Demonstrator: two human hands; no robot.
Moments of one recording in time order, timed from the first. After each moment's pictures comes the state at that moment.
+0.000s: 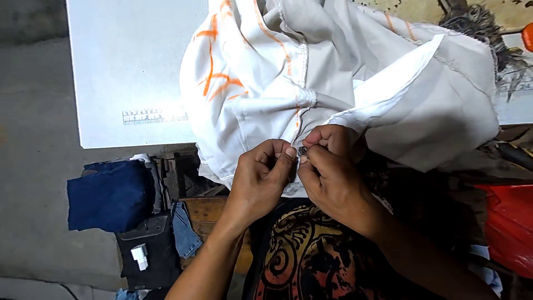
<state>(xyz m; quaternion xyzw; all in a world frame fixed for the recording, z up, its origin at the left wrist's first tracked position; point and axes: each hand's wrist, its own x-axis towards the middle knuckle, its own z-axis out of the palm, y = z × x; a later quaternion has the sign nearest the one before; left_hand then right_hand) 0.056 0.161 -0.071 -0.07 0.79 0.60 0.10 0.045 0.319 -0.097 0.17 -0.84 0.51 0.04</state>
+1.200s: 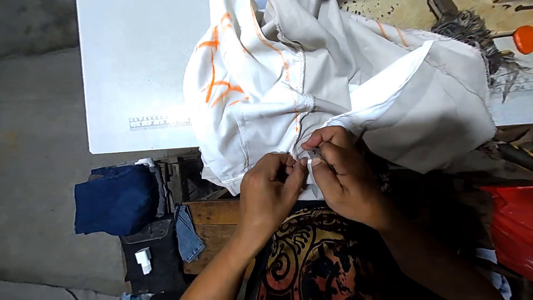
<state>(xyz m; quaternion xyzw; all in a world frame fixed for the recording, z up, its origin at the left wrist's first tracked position) 0.072 0.178 -0.078 -0.04 0.91 0.42 -0.03 0.035 0.339 -0.096 0.19 -0.78 0.59 -0.01</state>
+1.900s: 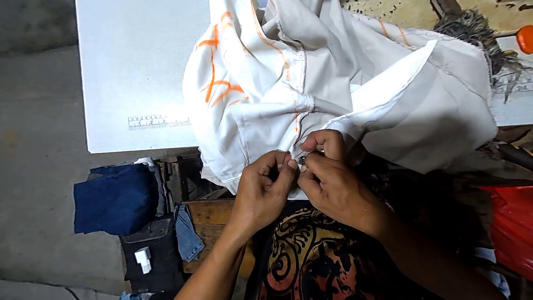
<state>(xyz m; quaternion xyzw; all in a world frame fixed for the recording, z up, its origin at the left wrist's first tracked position) 0.069 0.162 -0.078 -0.04 0.81 0.57 0.08 0.043 0.329 -0.101 0.22 -0.83 0.51 -0.01</state>
